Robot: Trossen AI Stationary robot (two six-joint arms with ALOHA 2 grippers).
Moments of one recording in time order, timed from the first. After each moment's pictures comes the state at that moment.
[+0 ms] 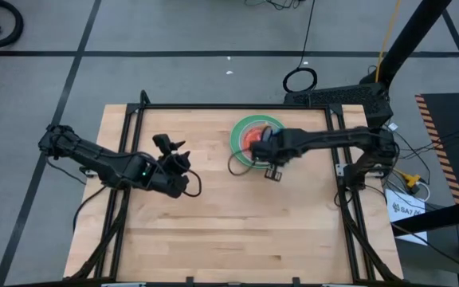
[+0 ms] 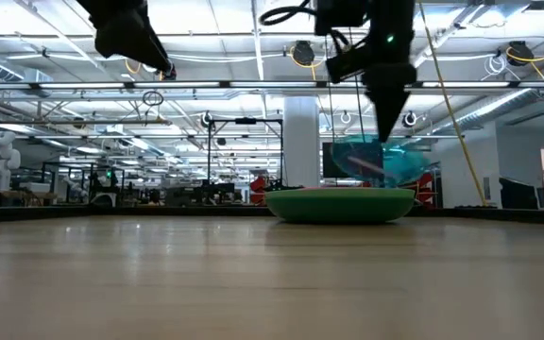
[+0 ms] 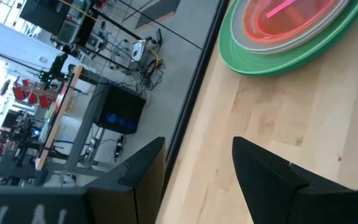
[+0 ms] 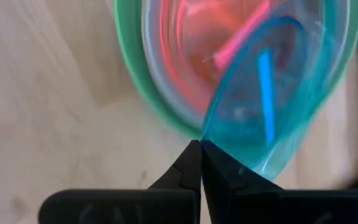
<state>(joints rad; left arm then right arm) -0.32 1.27 1.04 -0.88 -1.04 -0.15 -0.06 1.66 1.35 -1.25 0.29 0.25</state>
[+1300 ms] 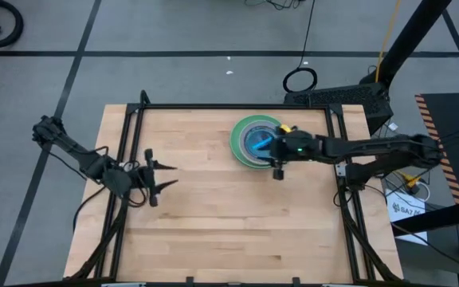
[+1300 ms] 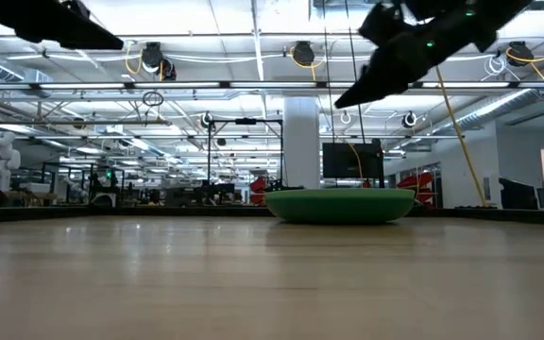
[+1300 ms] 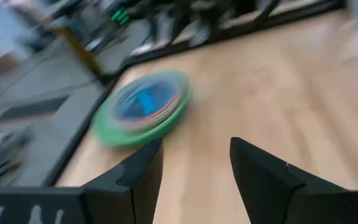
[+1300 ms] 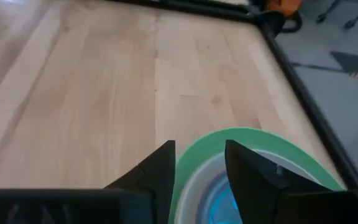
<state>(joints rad) -0.58 0.67 0.50 -0.27 -0.74 0.03 -0.14 1.17 0.67 -0.02 0.04 -0.19</state>
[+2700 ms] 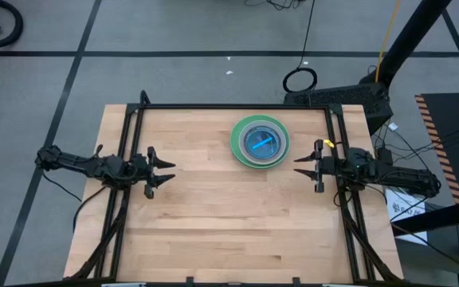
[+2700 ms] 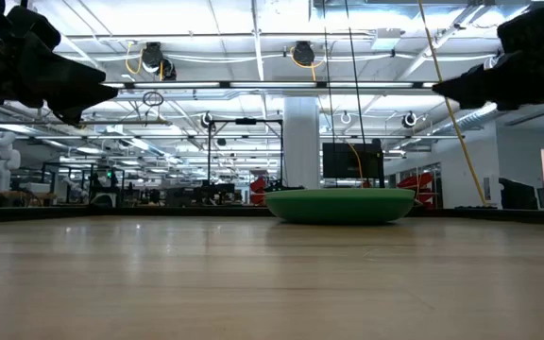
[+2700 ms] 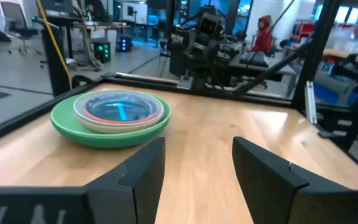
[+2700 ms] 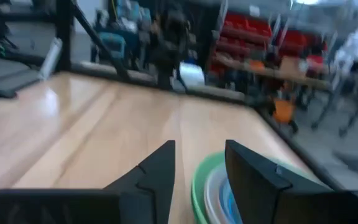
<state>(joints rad) -0.23 0.09 0.01 0.06 -0.29 -0.12 -0.14 0.01 0.02 -0.08 -0.10 -0.22</state>
